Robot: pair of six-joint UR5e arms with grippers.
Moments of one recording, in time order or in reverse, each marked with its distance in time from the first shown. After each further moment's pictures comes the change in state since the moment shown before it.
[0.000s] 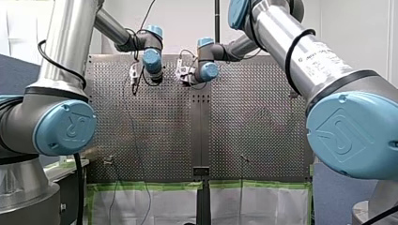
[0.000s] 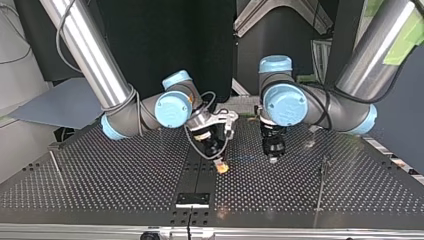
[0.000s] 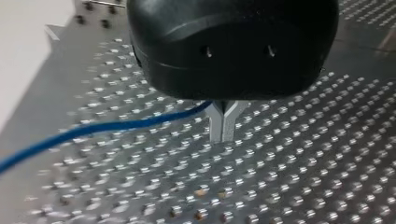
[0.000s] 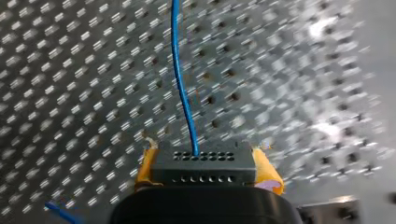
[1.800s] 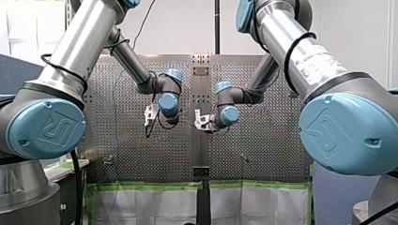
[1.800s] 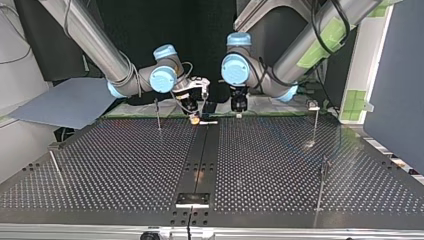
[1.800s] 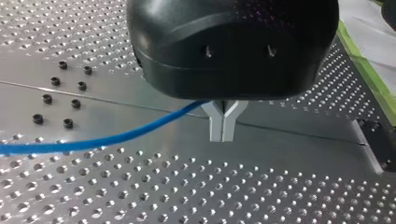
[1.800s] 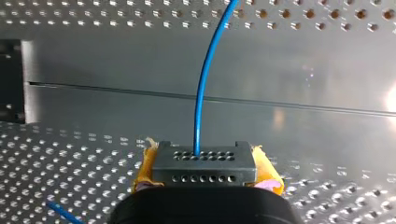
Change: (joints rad) left arm -0.195 -0.227 -0.238 0.326 -0.117 -0.002; right arm -0.103 -0.001 0.562 -0.316 0.049 -0.174
